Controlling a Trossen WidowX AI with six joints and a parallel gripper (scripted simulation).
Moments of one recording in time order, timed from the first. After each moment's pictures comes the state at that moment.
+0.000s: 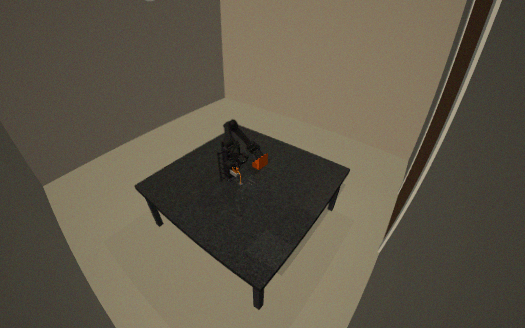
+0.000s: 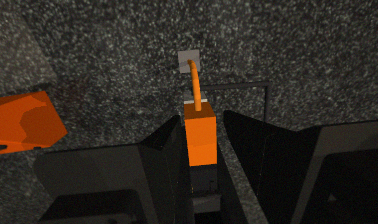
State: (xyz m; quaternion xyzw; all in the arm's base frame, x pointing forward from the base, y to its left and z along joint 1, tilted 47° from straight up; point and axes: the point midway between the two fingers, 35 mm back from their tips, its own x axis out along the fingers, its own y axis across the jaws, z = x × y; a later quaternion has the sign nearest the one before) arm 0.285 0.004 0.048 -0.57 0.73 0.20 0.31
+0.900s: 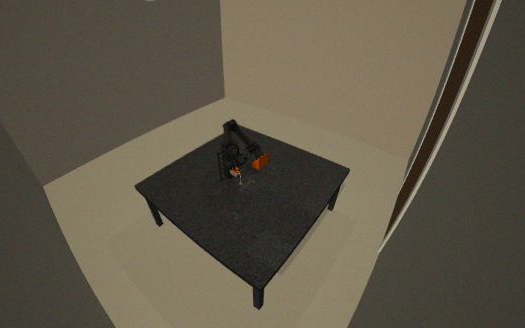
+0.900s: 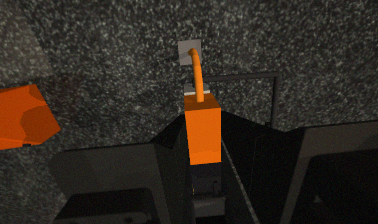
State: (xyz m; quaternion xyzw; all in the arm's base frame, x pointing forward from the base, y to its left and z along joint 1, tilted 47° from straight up) arm 0.280 -0.012 0.049 -0.57 0.73 0.20 0.31
